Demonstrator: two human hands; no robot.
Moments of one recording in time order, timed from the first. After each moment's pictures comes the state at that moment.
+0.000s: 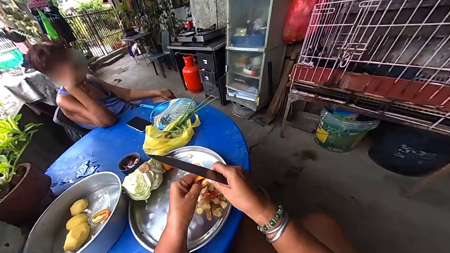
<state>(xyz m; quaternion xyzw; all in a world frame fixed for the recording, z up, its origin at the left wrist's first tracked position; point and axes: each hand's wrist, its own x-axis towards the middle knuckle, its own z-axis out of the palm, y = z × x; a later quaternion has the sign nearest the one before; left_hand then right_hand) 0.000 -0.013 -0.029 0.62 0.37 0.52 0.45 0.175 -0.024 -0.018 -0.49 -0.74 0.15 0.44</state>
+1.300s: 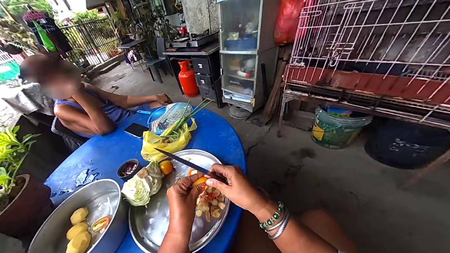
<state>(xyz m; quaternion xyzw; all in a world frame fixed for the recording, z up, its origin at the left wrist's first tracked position) 0.006 -0.016 -0.023 0.68 0.40 0.53 0.30 0.184 -0.021 -0.016 -0.44 -0.70 0.31 0.46</state>
